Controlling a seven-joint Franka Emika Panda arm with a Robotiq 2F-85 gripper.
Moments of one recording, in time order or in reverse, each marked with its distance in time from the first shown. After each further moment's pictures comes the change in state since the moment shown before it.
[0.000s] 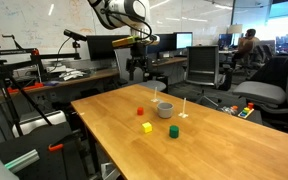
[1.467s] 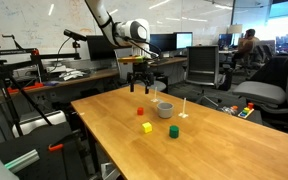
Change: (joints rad) arm 0.062 0.234 -0.004 0.138 -0.044 0.085 -0.143
